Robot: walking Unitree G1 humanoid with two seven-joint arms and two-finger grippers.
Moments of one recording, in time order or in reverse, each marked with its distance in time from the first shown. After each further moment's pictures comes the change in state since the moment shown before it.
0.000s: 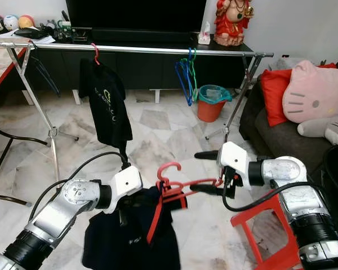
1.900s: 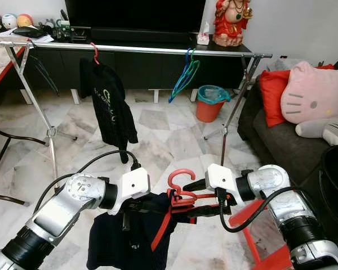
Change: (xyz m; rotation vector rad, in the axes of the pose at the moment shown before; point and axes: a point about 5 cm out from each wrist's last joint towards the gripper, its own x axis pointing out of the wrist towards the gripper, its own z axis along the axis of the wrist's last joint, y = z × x) left arm 0.003 -0.009 0.025 0.040 -0.043 -0.120; right arm 0.031 0.017 -0.018 0.033 0.020 0.186
